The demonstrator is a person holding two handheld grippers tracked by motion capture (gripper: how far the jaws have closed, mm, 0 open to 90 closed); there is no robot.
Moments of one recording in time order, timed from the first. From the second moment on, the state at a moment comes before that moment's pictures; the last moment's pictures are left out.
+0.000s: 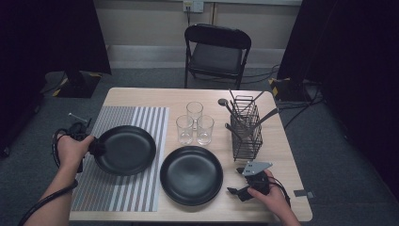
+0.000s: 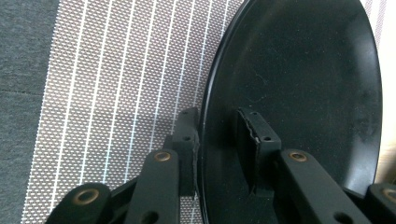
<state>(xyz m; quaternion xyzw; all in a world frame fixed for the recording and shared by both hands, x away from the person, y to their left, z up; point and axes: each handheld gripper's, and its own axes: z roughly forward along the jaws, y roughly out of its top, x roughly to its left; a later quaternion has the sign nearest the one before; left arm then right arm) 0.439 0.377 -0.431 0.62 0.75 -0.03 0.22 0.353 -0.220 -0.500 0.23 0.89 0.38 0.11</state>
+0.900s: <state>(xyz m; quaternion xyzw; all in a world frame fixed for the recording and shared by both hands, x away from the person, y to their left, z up) 0.438 0.381 -0.439 0.60 0.77 -0.02 0.22 0.353 -0.220 -0.500 0.23 0.89 0.38 0.11</state>
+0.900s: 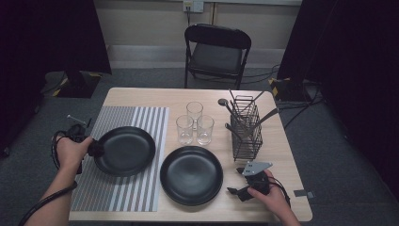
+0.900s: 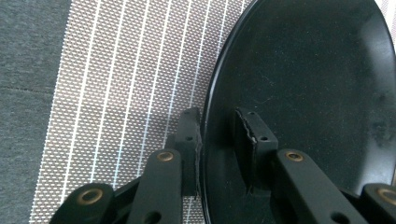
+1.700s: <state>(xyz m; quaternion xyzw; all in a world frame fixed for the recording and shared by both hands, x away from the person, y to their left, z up) 0.434 0.385 -0.448 0.61 0.77 -0.01 0.21 0.352 -0.220 -0.500 0.24 0.89 0.38 0.11</state>
